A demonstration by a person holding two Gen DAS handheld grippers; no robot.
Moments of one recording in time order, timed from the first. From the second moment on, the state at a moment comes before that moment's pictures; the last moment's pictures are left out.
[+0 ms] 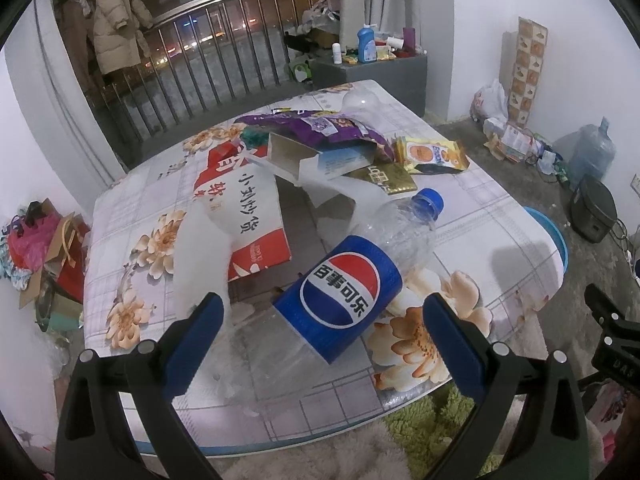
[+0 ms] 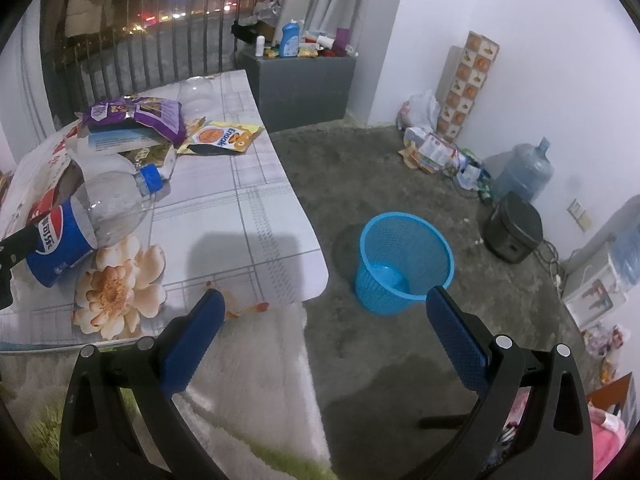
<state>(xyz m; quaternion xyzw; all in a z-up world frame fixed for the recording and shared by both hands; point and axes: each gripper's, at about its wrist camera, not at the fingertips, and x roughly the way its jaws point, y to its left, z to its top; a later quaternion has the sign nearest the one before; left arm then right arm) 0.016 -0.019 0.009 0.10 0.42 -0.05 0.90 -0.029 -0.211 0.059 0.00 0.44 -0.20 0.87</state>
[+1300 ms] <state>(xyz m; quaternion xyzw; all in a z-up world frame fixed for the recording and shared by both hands) 0.028 -0.024 0.005 0.11 0.43 -0.04 0.90 -0.022 -0.216 0.051 0.01 0.45 -0.20 0.87</state>
